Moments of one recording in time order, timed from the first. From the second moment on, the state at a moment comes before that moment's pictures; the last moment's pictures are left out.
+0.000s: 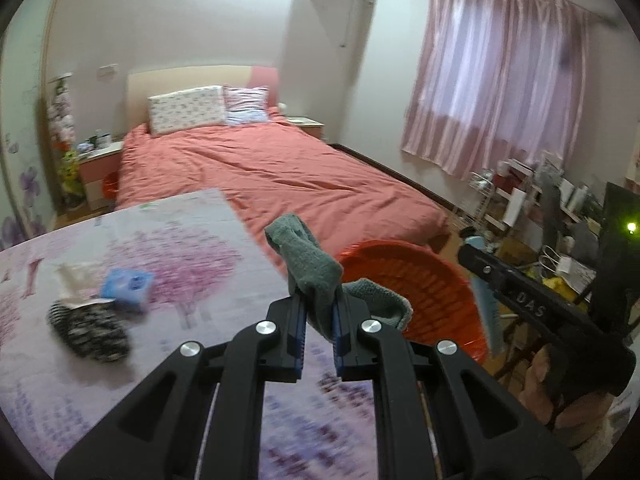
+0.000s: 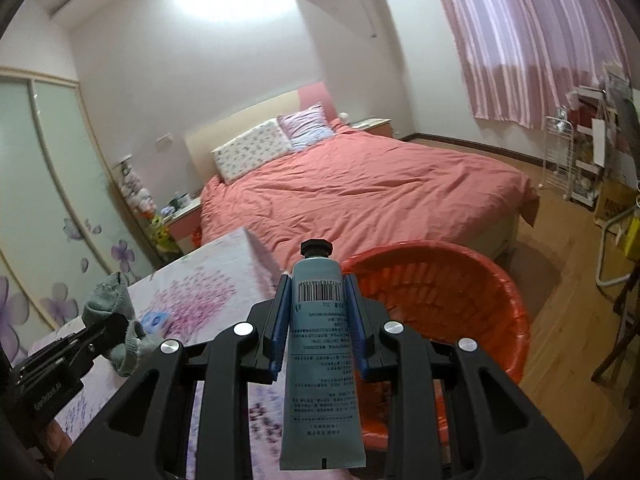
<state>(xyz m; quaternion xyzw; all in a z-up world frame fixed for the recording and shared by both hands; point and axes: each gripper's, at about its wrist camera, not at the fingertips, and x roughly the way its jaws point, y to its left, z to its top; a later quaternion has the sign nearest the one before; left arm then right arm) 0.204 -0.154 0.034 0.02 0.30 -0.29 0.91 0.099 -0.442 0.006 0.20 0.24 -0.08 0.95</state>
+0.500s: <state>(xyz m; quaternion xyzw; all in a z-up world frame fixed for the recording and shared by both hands) 0.245 -0.265 -0.034 0.06 0.36 -0.32 0.87 0.118 -0.499 -0.029 0.25 0.25 -0.11 0.93</state>
